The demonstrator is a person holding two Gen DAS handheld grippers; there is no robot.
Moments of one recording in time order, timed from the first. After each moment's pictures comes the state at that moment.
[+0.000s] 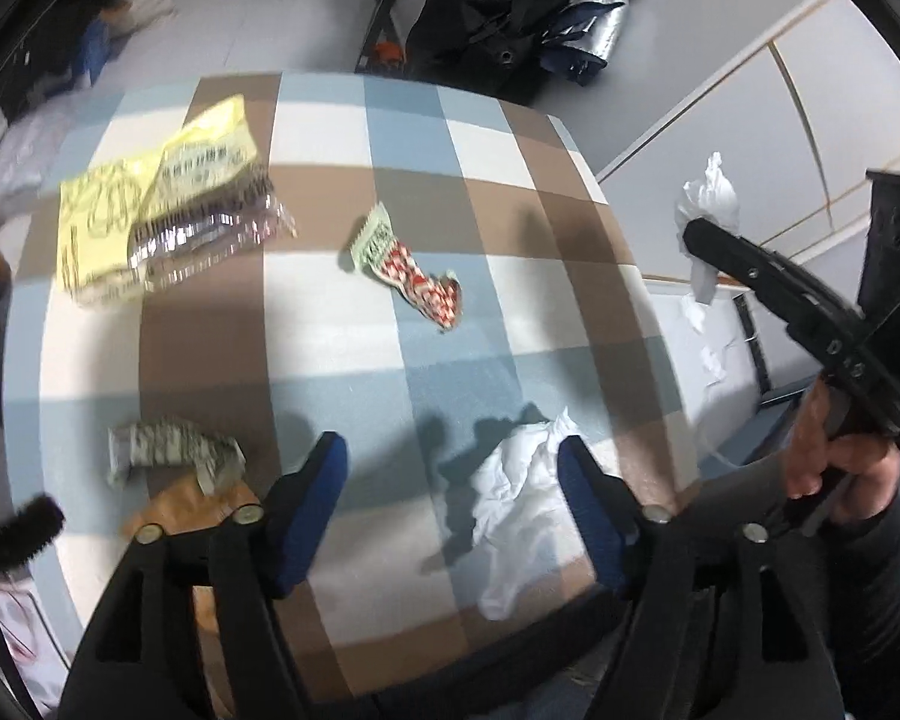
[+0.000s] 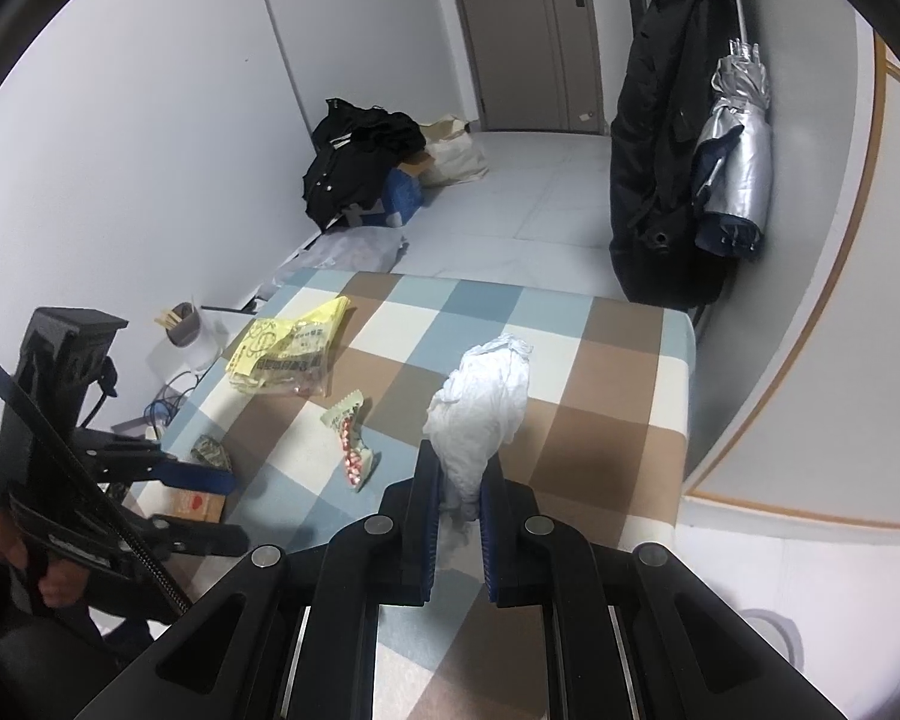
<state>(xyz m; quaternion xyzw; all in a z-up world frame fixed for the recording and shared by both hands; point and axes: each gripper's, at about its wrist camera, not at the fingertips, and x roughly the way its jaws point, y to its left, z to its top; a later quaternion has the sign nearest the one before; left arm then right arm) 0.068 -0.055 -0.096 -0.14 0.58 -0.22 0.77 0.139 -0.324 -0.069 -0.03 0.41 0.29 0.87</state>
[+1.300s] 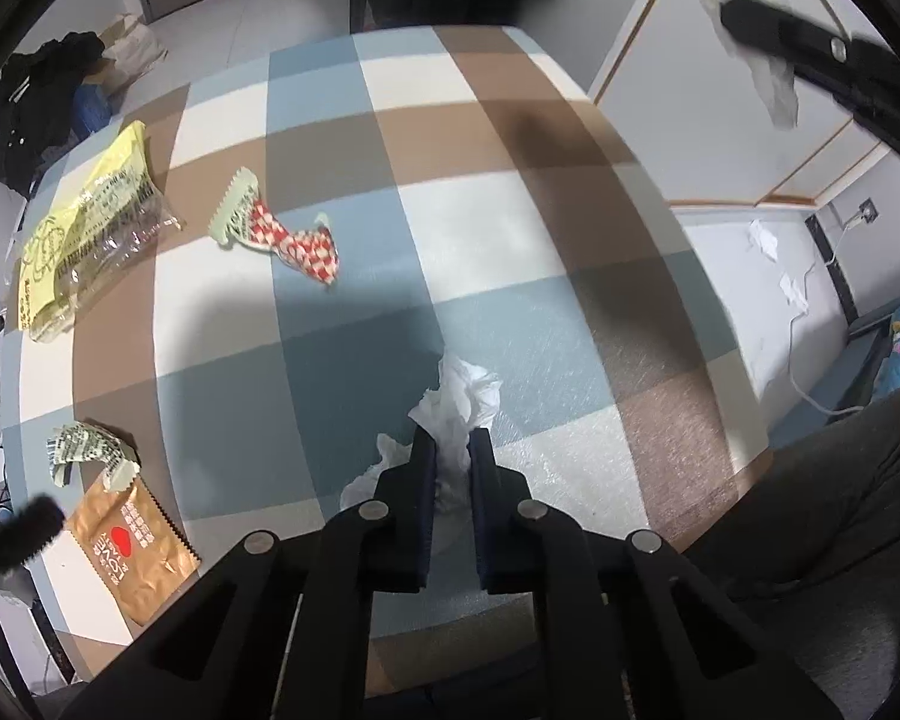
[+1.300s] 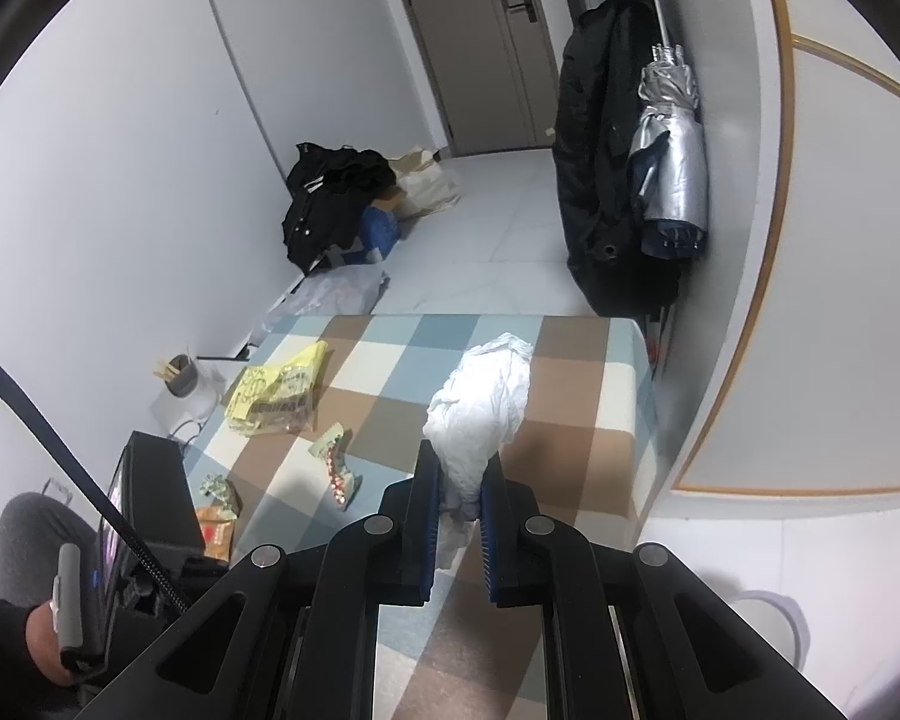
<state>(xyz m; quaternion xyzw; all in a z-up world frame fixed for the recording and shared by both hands) 0.047 -0.134 -0.117 0.01 0.59 -0.16 0.79 0.136 -0.367 -0.048 0.03 0.39 0.26 0.88</state>
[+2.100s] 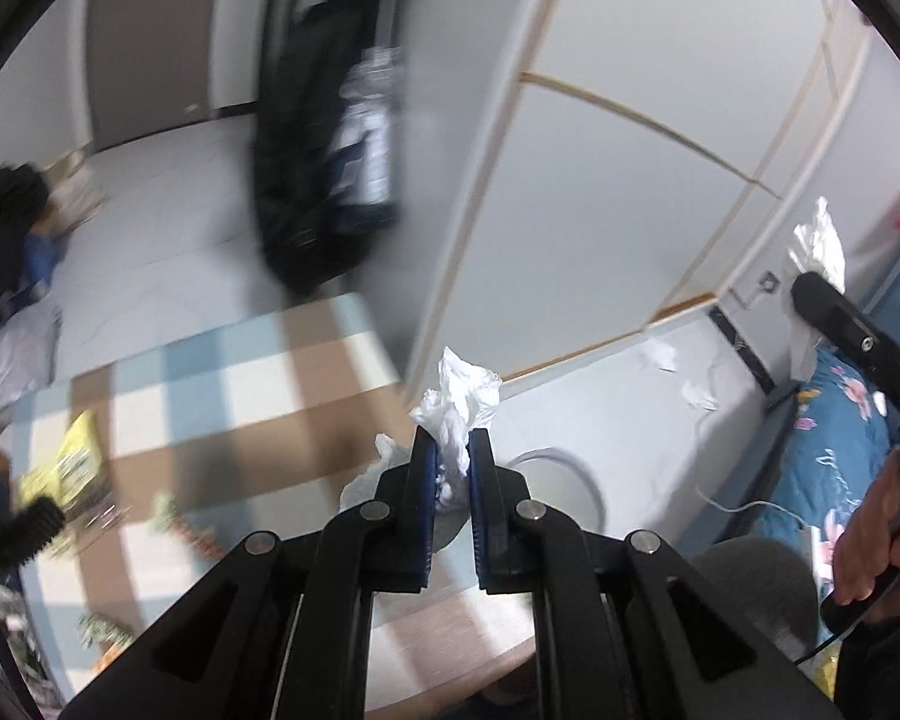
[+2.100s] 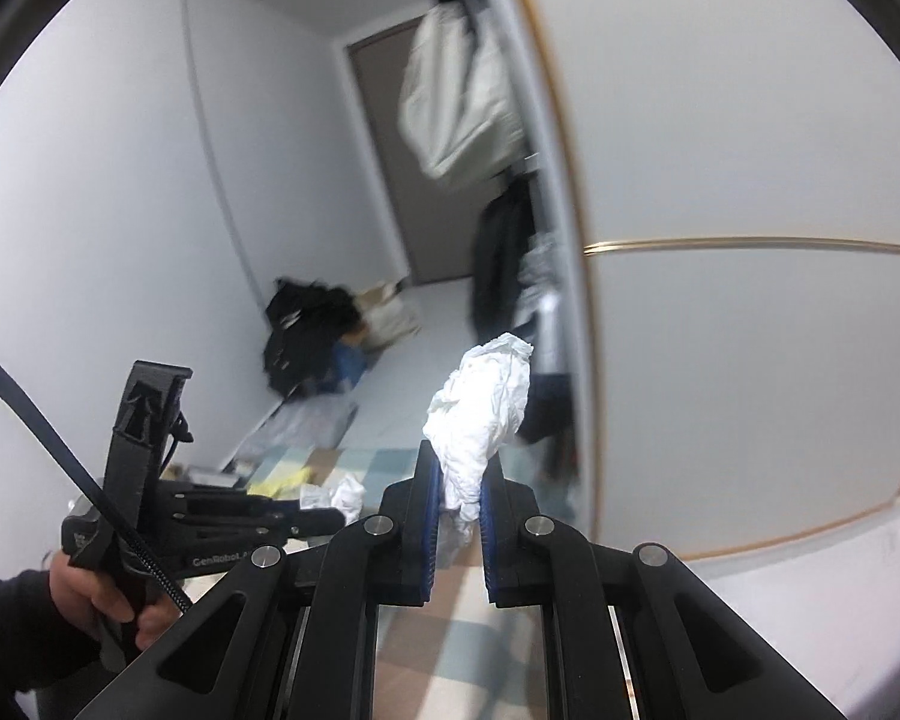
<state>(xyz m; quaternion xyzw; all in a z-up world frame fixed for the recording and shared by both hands) 0.080 -0.219 0.015 -0.02 0.44 -0.27 0.86 0.059 -0.496 0.063 0.08 0.26 0.20 0.94</state>
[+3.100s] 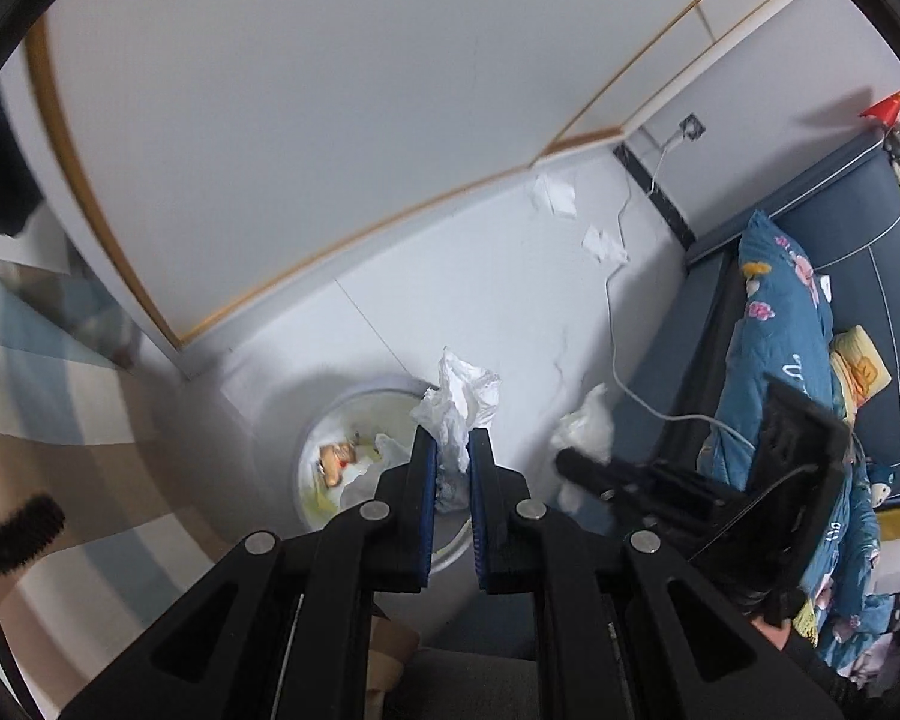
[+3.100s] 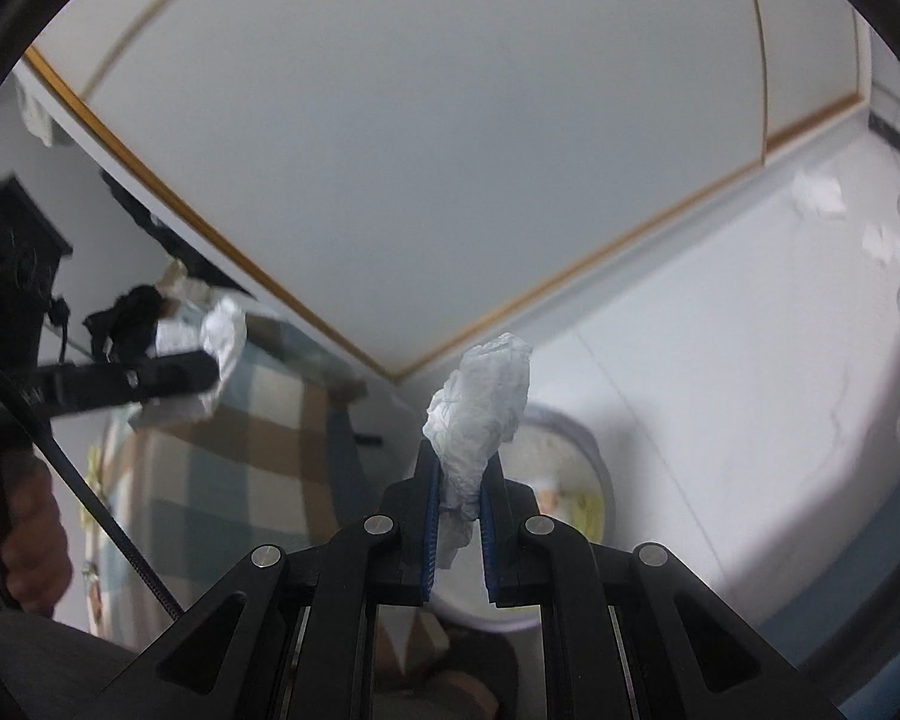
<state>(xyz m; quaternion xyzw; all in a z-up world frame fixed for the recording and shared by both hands) 0.131 -0.423 -0.110 0.03 0.60 -0.40 0.69 0.088 -0.672 -0.190 0.26 0.47 0.01 0.84</state>
